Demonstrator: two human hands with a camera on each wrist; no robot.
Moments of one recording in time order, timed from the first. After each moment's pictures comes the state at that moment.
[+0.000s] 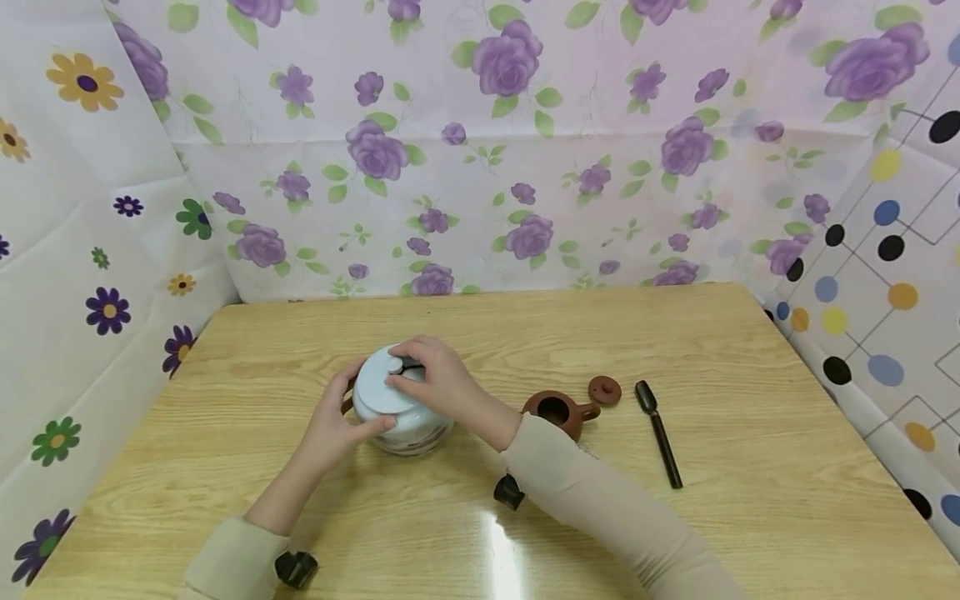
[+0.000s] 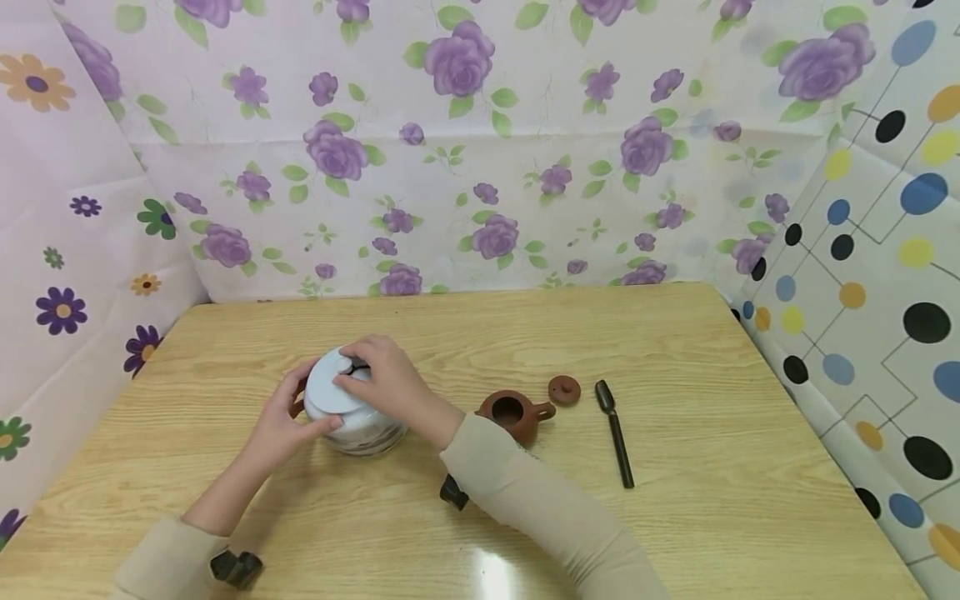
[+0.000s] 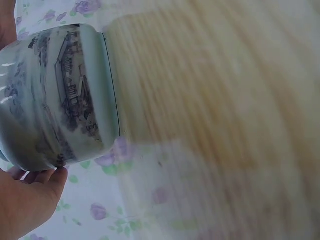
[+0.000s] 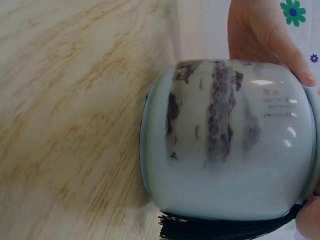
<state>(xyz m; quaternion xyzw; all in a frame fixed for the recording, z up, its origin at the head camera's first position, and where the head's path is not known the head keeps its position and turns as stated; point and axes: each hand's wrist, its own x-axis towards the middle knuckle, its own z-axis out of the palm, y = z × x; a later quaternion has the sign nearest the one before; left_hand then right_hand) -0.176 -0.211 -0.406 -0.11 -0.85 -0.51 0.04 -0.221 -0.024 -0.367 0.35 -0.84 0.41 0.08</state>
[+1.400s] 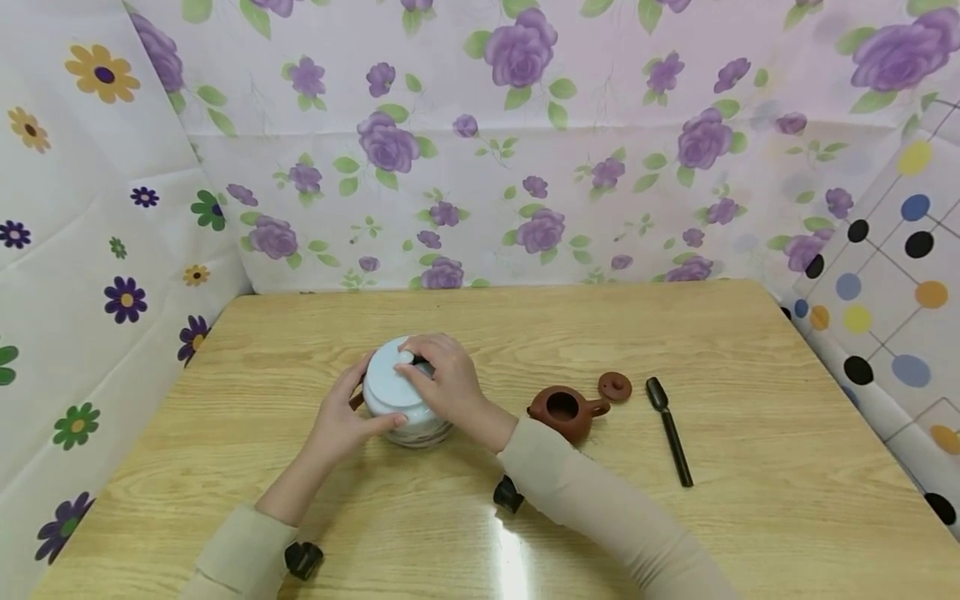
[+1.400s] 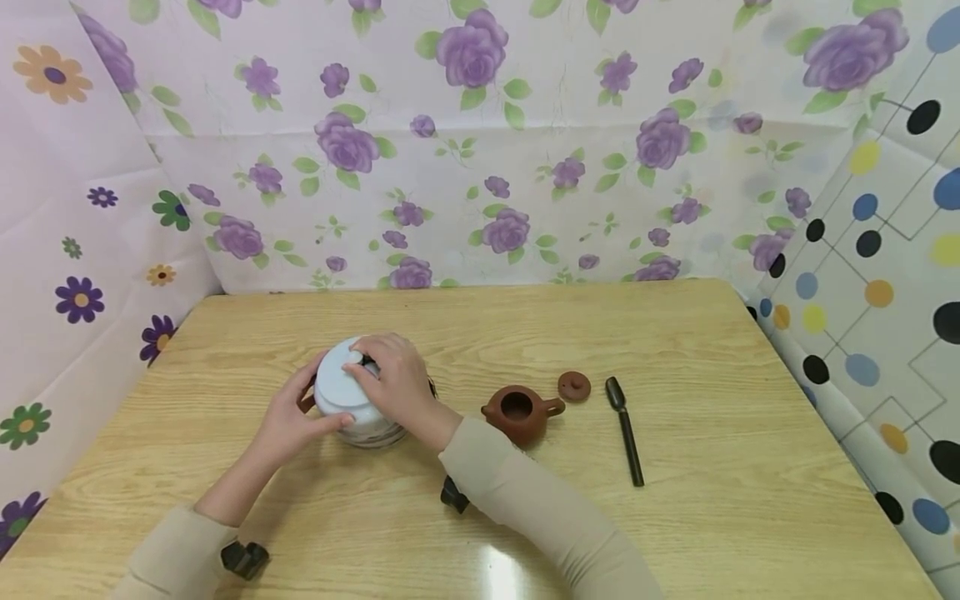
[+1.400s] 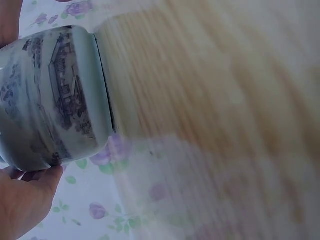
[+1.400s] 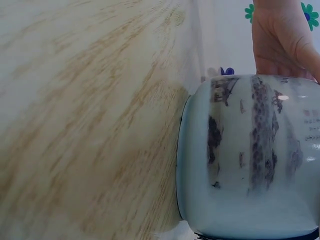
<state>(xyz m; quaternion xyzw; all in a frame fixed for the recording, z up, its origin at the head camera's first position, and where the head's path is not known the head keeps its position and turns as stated) -0.174 -0.211 -0.406 -0.10 -0.86 -0.50 0.04 -0.223 -0.035 -0.393 0.36 -0.78 0.43 0.28</state>
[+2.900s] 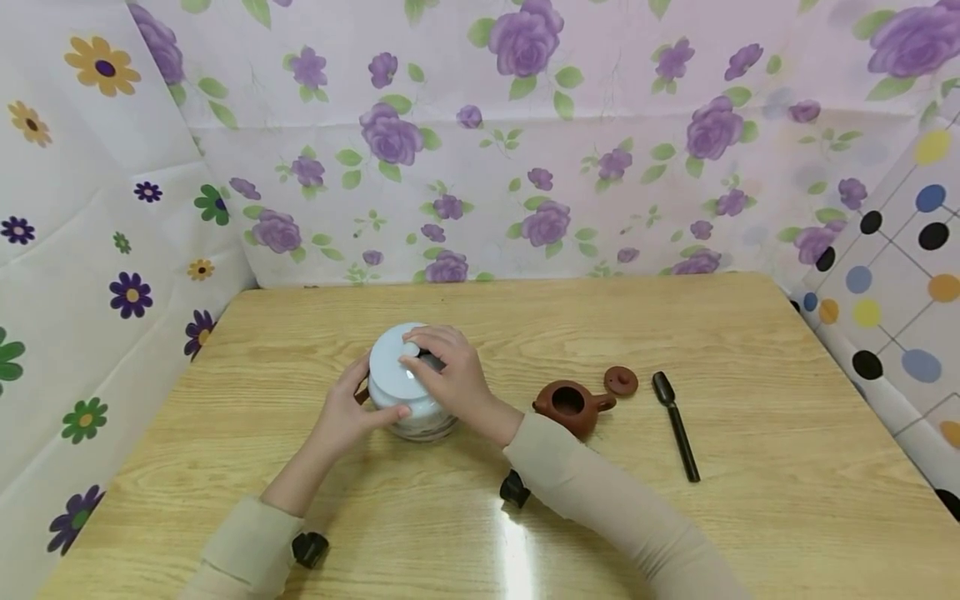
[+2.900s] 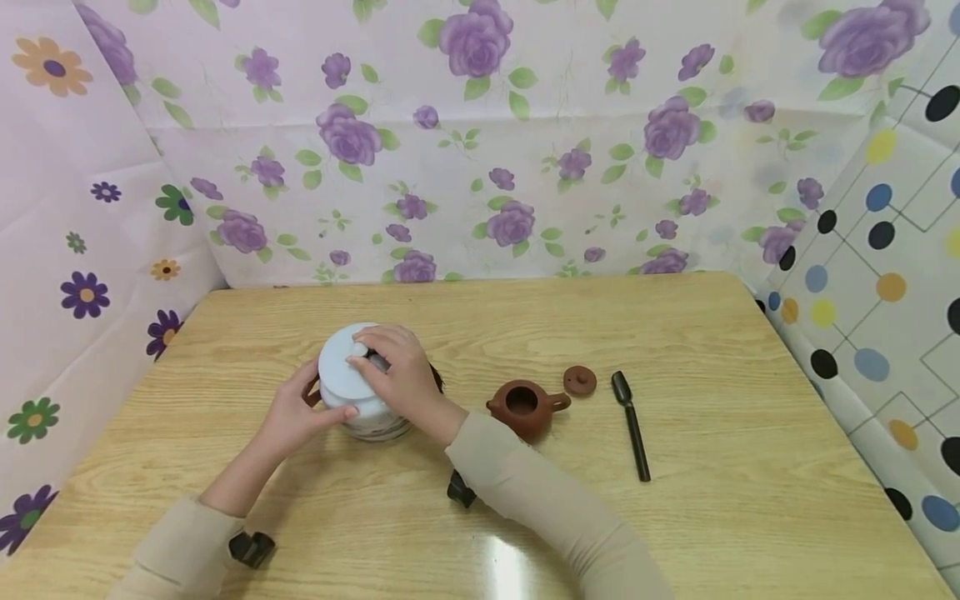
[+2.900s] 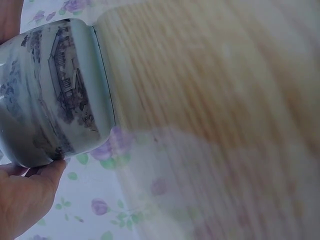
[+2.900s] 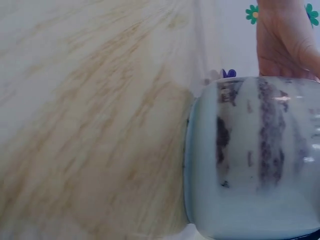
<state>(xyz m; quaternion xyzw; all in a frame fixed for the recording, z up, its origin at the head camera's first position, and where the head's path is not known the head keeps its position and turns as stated) -0.178 -0.214 -0.406 -0.10 -0.85 -0.51 0.02 -0.227 -0.034 -0.396 0.38 -0.74 0.48 0.29</state>
